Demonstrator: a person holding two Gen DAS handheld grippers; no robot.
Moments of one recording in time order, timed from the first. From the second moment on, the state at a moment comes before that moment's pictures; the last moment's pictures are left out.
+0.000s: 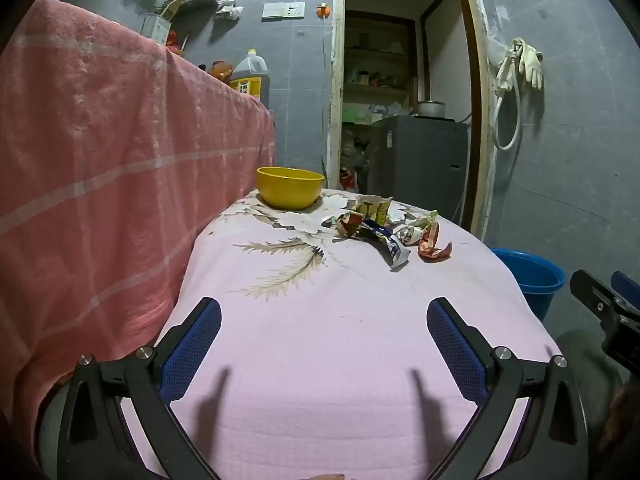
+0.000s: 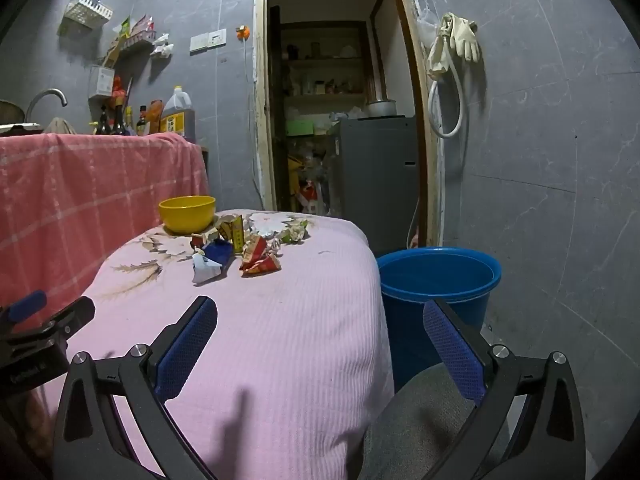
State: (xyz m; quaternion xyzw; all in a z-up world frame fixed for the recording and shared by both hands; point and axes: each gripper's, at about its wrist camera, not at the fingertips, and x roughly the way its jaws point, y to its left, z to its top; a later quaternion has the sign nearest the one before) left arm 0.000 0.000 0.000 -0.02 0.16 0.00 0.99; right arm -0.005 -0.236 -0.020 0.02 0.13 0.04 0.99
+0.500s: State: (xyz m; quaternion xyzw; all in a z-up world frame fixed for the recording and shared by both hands) left arm 0.000 0.000 0.000 -0.02 0.16 0.00 0.99; right arm -0.006 -0.234 -0.021 0.02 0.13 0.04 0.99
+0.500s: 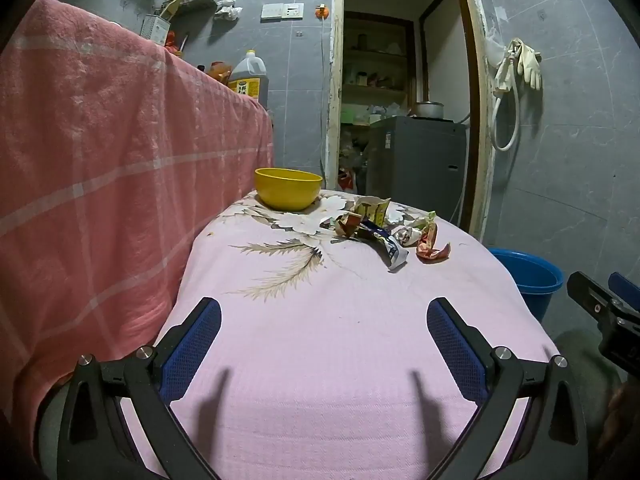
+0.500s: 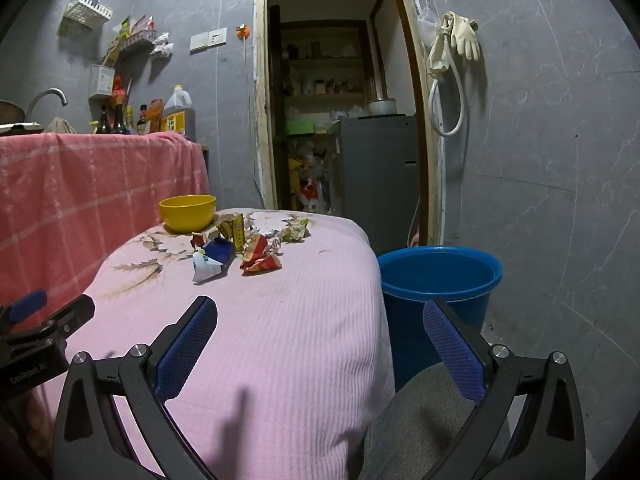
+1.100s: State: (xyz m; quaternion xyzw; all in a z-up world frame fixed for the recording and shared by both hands) left arm 0.001 -0.002 0.001 -0.02 0.16 0.00 0.99; right arm -0.005 -0.233 -0.021 0.02 0.13 0.04 0.99
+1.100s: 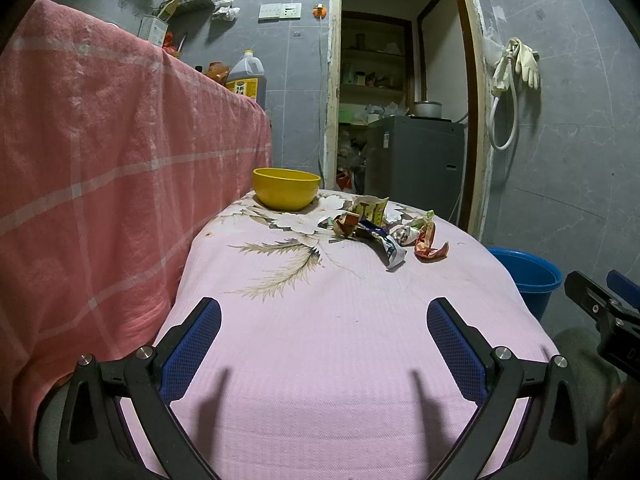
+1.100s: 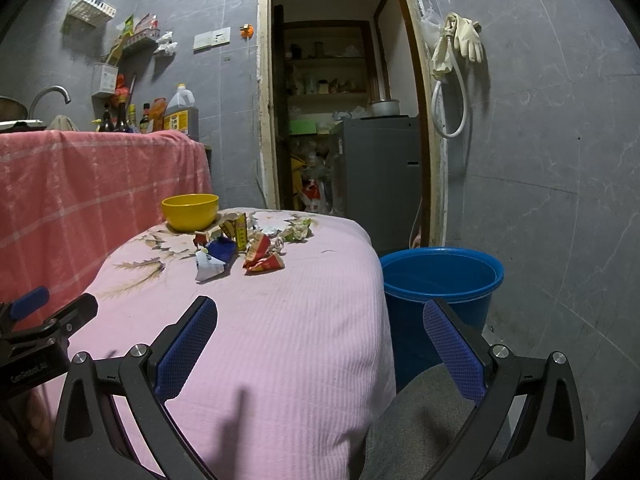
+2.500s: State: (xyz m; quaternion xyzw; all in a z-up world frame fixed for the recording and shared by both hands) left arm 0.000 -0.001 0.000 -0.02 0.16 0.00 0.99; right arm -0.003 -0.229 -0.024 0.02 0.13 0.04 0.99
